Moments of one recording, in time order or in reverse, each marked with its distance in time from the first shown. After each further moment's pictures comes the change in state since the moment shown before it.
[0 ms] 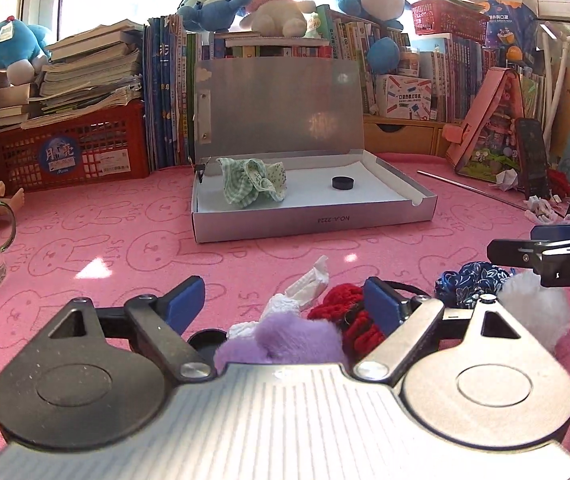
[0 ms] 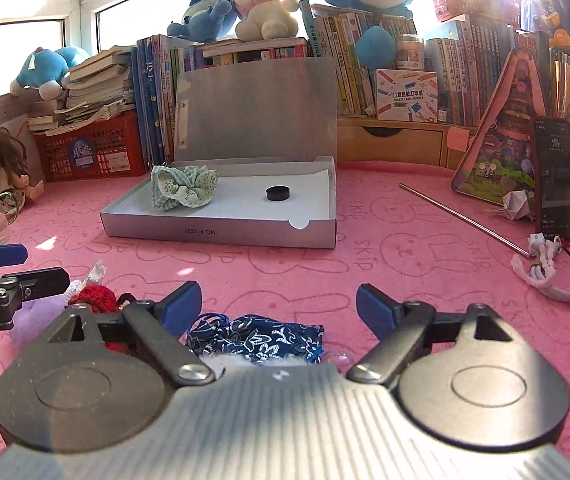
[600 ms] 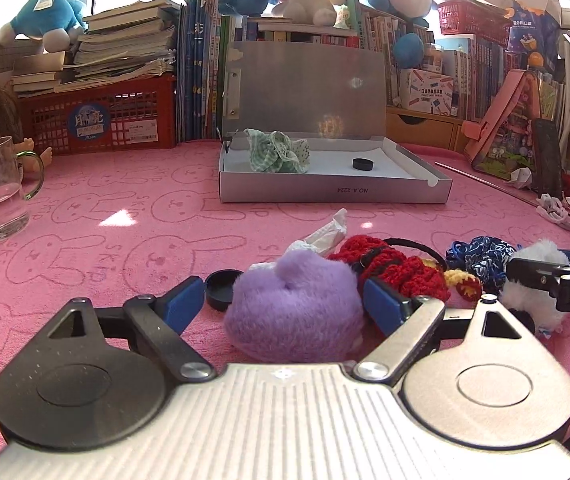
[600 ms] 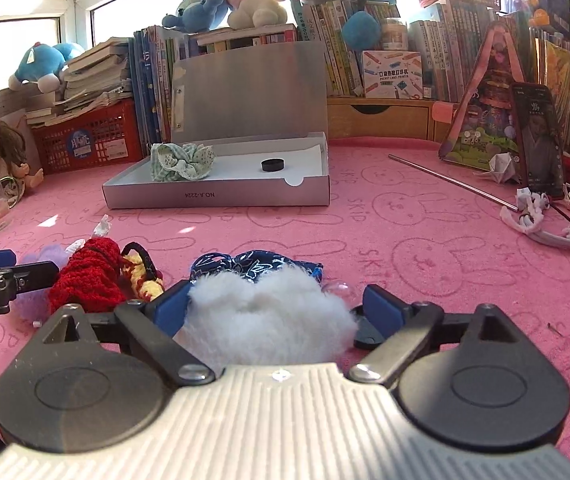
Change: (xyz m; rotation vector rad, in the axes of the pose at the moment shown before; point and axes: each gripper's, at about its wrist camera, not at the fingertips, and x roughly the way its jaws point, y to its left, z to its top) left arm -0.015 0.004 -0.031 -0.077 0.017 0.050; right arm -0.011 0.003 -0.035 0.024 0.008 -0.004
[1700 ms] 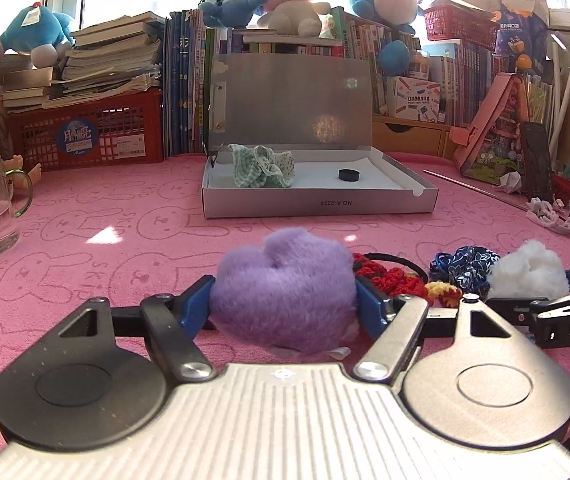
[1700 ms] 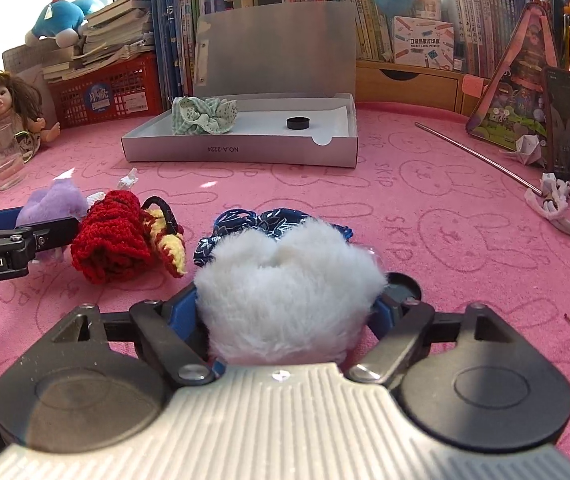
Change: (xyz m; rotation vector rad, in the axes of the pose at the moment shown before) left arm -0.003 -0.011 0.009 0.023 -0.041 -0.021; right arm 0.005 0.008 0.003 -0.047 0.135 0.048
